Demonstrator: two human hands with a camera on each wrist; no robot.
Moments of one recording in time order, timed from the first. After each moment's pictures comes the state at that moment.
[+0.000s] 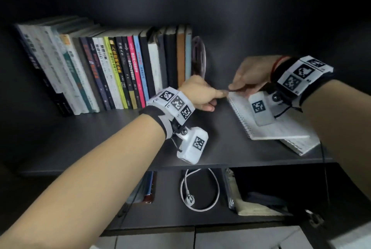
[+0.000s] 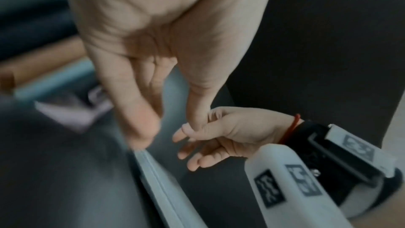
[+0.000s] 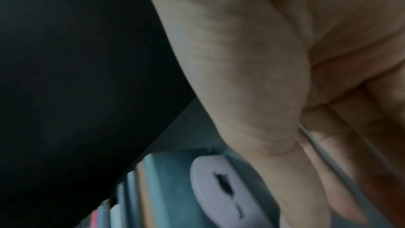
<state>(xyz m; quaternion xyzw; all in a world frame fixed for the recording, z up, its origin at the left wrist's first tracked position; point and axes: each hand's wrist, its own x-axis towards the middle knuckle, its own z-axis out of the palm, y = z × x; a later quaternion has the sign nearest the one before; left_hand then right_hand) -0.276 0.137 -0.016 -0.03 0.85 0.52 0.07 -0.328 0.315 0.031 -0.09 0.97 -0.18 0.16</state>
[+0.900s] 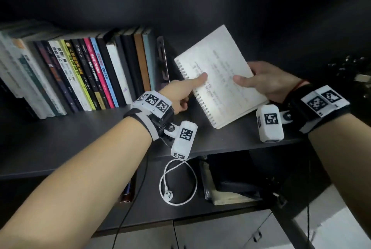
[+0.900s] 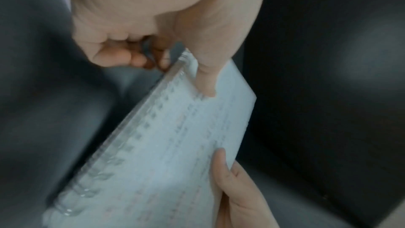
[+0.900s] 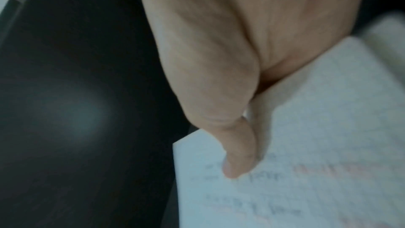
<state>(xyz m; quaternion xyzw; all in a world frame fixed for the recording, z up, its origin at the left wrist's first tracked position) -0.261 0.191 -0.022 -0.10 0.71 0.69 0.09 -0.260 0.428 0.000 -0.08 0.85 -0.52 0.04</state>
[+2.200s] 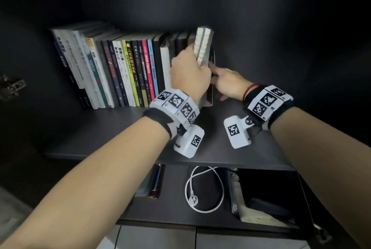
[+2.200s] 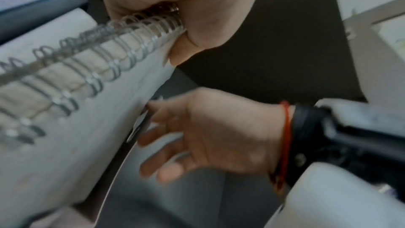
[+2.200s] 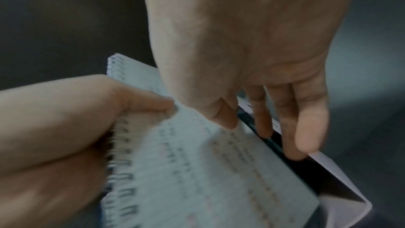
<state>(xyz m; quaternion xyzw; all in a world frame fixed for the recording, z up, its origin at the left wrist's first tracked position) -0.240 0.128 0.021 -0.05 0.85 0.38 -0.35 -0.312 0.245 -0.002 -0.20 0.92 -0.33 0.00</state>
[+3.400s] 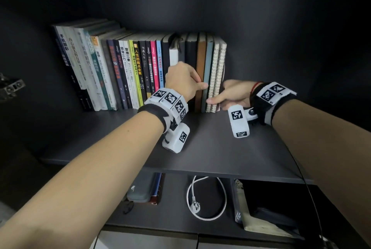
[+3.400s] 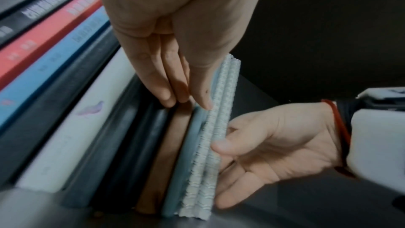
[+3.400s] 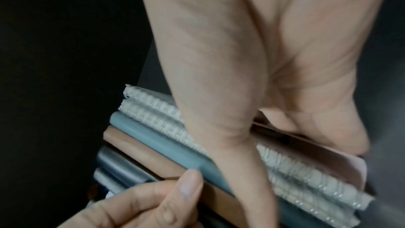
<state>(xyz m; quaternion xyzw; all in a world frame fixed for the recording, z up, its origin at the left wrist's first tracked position) -0.300 0.066 -0.011 -0.04 0.91 0.35 -0.23 -0.354 0.232 -0.015 -0.10 0.90 -0.35 0.23</state>
